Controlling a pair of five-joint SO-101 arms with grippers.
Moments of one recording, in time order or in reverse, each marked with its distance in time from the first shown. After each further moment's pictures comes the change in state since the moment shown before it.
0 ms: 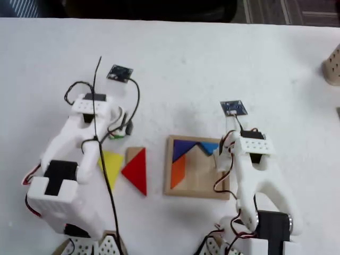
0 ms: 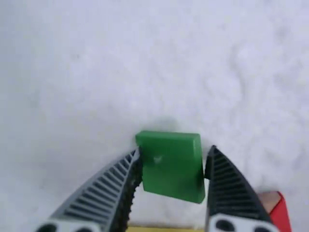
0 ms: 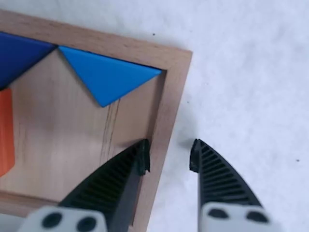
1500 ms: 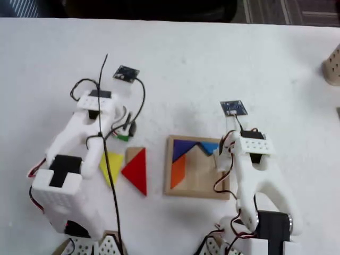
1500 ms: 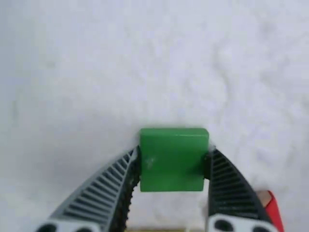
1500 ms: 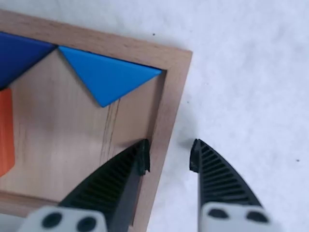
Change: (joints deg) left arm 1.4 3.8 -4.6 3.2 -1.0; right arm 0.0 0.0 0.0 0.0 0.0
